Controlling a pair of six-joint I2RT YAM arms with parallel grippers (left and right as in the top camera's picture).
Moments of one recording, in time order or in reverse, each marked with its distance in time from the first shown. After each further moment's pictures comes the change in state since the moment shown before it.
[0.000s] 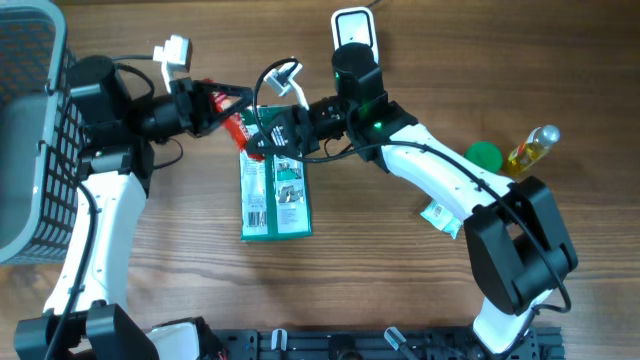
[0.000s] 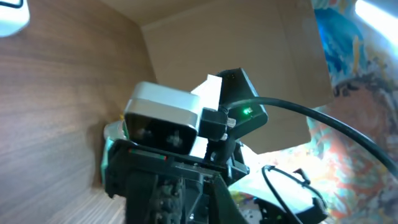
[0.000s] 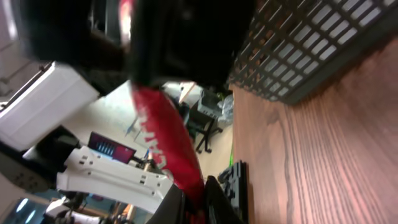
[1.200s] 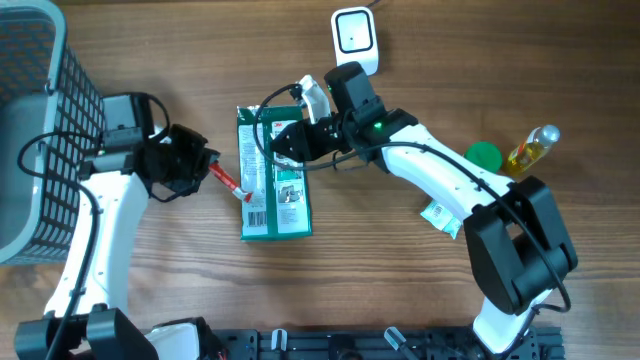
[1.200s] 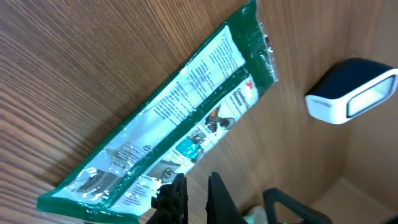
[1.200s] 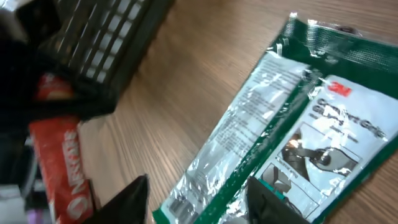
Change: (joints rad) left arm -0.037 -0.006 0.011 -0.856 -1.018 -0.071; right arm 0.000 -0.002 -0.005 -0.560 0.651 -0.496
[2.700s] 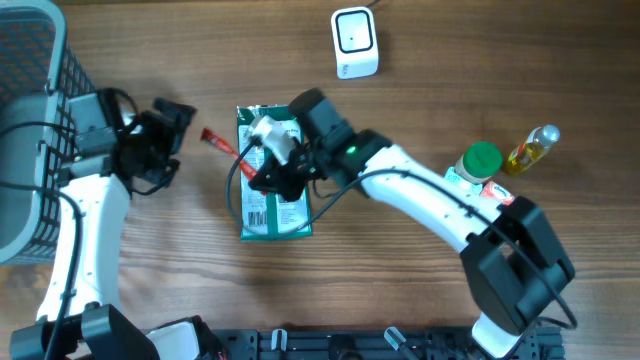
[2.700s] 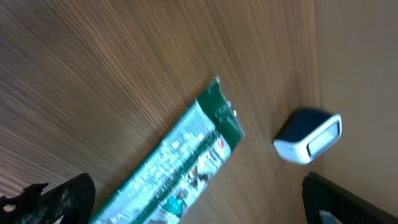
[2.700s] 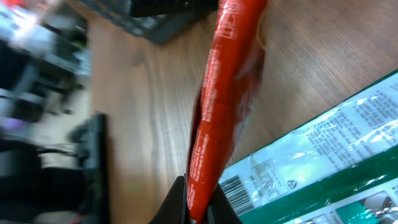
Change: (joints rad) left arm 0.139 0.000 0.000 0.166 -0.018 0.078; right arm 0.143 -0.048 0.000 -0.095 -0.090 -0.256
